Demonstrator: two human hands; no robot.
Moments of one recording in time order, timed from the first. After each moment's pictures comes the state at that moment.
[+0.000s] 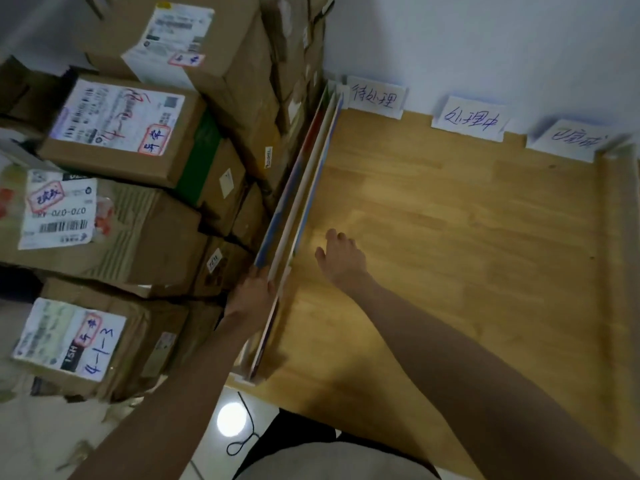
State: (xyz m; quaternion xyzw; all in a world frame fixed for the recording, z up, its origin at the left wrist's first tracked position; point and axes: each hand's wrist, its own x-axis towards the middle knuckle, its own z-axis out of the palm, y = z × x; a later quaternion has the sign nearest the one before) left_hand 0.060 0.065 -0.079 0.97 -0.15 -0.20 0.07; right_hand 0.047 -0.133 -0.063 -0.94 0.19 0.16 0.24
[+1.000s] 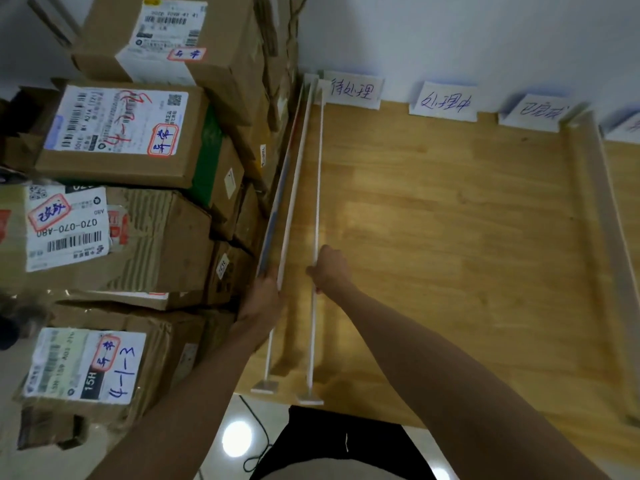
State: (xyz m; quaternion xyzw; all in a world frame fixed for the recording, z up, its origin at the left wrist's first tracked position) left_hand 0.069 0.077 -0.086 0.94 -0.20 -0.23 0.15; right_hand 0.047 -0.076 -0.089 -0.82 0.37 0.17 0.39
